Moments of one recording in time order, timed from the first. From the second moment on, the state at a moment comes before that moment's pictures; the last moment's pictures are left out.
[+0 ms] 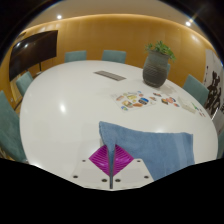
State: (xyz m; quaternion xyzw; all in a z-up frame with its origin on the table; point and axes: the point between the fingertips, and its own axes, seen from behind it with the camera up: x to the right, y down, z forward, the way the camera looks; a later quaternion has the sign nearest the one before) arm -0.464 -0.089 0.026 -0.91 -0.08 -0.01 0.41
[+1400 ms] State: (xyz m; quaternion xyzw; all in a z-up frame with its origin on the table) arm -0.324 -0.260 0.202 -0.88 0.12 -0.15 0.43
